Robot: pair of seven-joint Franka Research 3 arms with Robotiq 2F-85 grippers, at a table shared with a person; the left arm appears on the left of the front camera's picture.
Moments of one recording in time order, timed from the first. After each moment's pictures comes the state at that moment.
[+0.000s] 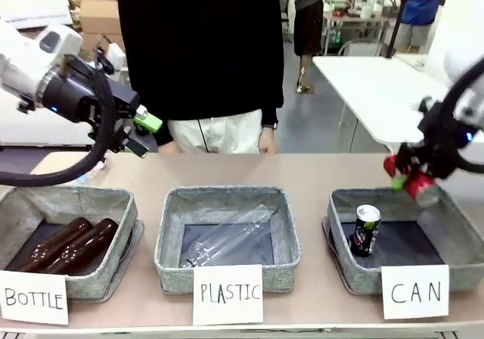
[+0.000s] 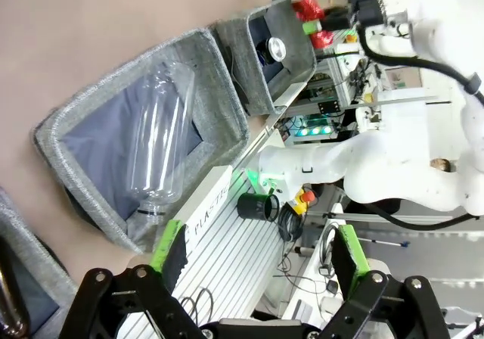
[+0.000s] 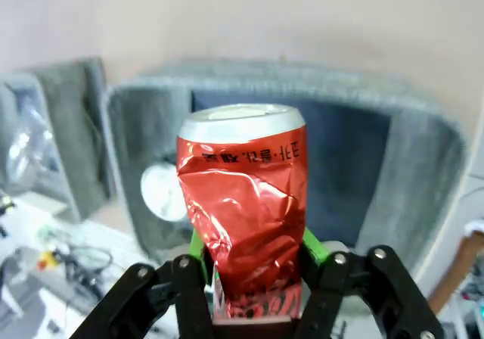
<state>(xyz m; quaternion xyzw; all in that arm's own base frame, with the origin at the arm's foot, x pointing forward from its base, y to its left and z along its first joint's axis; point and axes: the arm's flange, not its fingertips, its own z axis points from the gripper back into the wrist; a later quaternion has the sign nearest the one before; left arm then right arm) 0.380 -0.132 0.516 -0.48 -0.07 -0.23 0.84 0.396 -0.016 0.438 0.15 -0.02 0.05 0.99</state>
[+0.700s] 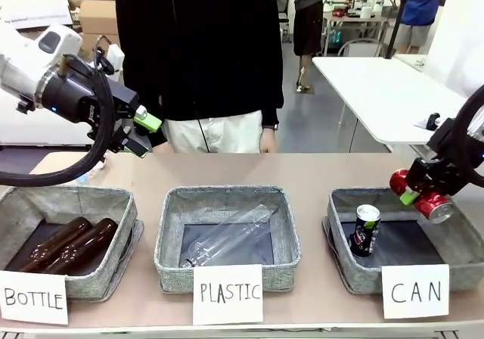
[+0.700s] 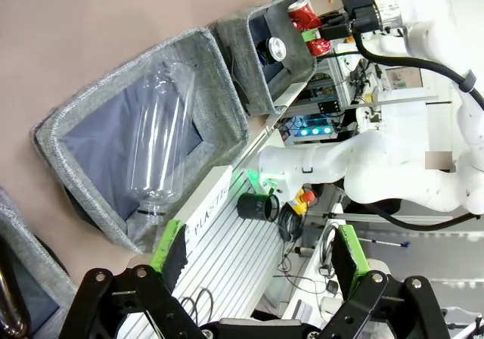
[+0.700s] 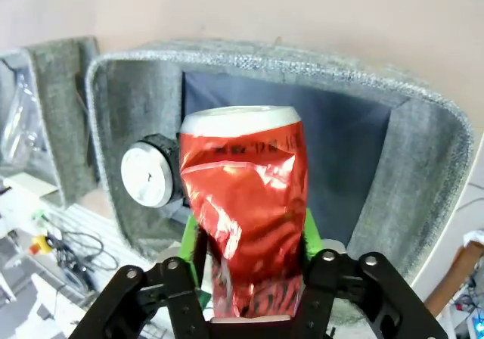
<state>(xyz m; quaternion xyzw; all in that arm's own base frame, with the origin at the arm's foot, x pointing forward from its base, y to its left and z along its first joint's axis) 0.380 -0.132 0.516 -0.48 -0.07 -0.22 0.84 0.389 -0.032 0.425 0.16 -0.02 0.07 0.98</state>
